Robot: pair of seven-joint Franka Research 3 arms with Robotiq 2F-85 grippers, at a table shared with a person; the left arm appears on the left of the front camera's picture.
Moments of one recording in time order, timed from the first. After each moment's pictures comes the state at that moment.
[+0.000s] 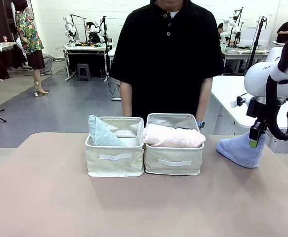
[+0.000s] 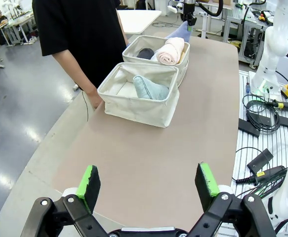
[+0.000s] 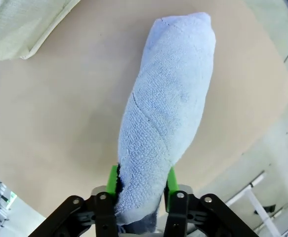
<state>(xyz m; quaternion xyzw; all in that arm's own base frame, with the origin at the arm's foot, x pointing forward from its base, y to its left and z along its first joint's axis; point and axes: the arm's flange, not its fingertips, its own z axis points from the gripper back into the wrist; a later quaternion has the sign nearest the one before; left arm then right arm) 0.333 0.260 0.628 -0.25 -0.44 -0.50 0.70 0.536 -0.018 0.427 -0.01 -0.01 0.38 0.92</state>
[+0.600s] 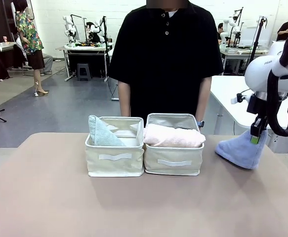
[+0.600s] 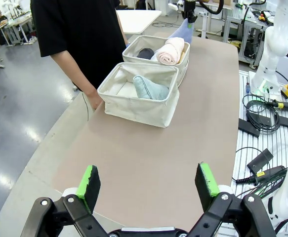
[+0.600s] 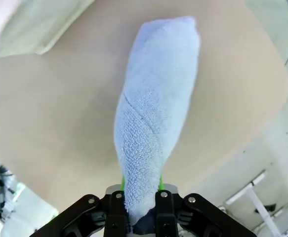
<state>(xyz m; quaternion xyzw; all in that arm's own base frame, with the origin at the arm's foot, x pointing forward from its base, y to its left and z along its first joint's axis) 0.334 0.260 0.628 -0.25 -0.44 -0.50 0.70 0.525 -0.010 0.461 -0.01 0.00 0.39 0.92</state>
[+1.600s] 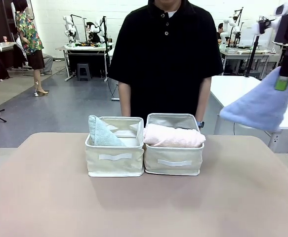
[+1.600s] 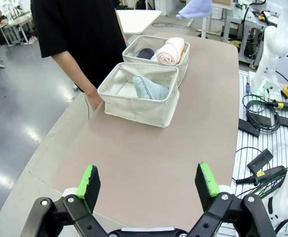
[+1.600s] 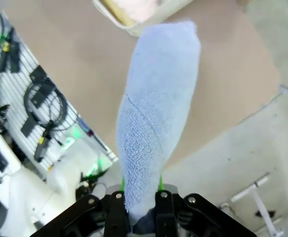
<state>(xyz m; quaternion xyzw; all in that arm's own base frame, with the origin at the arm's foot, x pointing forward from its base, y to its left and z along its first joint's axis) 0.333 0.260 0.628 -0.25 -0.44 -0.50 0.70 0.453 0.017 0.679 0.06 0.02 0.44 0.90</state>
